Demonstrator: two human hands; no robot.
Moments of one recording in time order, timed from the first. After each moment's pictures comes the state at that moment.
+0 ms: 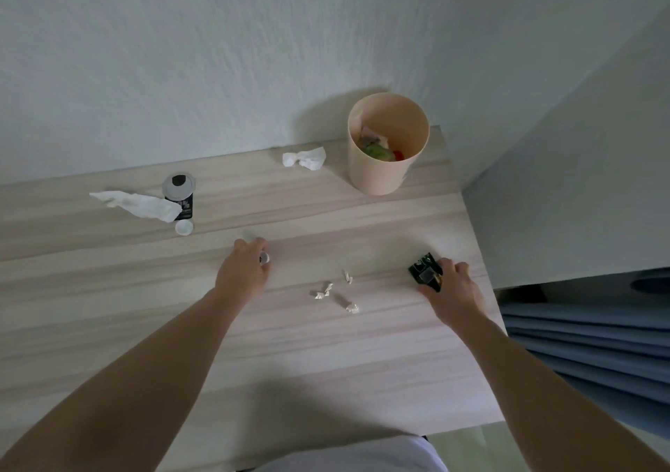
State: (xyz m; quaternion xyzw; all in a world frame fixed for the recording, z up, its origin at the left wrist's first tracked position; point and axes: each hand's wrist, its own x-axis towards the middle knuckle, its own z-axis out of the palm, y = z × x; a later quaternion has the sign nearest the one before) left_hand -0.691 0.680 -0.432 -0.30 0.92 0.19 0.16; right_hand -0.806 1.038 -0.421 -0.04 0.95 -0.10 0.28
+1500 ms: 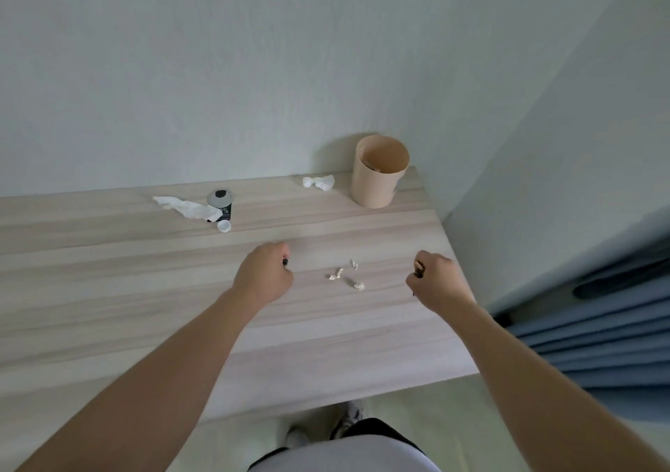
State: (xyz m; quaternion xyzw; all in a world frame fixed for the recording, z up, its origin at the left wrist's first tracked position) left_hand -0.585 0.716 -0.310 -0.19 0.94 0.27 0.01; right_hand -0.693 1.011 -0.289 -0.13 0.97 -0.18 0.11
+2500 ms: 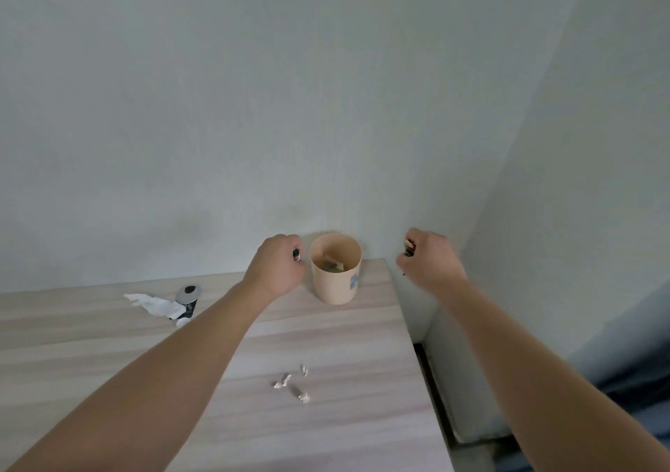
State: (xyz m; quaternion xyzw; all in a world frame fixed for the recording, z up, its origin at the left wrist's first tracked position) left_hand -0.771 0.810 -0.171 -0.17 0.94 0.25 -0.14; right_hand -0.882 1.059 -0.146 -0.22 0.94 -0.25 -0.02
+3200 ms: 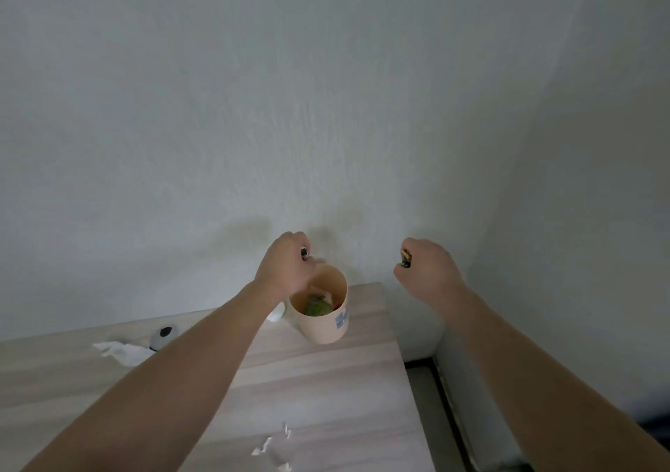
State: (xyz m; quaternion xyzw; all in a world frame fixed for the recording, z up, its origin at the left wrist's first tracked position) left_hand -0.920 0.812 -0.181 -0.19 0.96 0.20 -0.11; right_hand -1.011 1.053 -0.182 -0.24 0.95 -0.23 0.00
